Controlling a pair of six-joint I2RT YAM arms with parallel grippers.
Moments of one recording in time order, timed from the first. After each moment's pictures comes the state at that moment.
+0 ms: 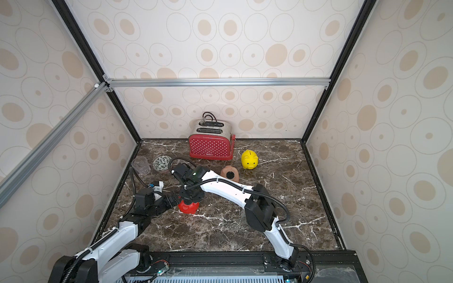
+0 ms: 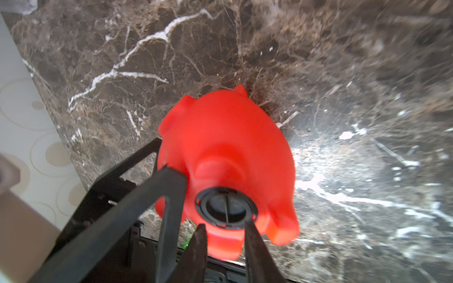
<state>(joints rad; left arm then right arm) -0.15 0.97 0.29 0.05 0.36 -0.69 1.03 2.12 1.99 -1.04 -0.07 1.20</state>
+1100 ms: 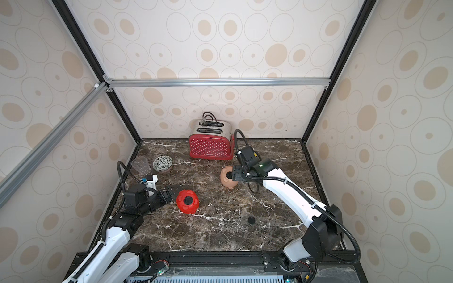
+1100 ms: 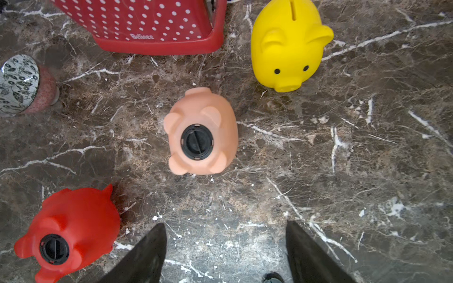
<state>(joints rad) -0.15 0.76 0.44 -0.20 0.37 -0.69 0.55 1.46 1.34 -0.85 0.13 0.54</state>
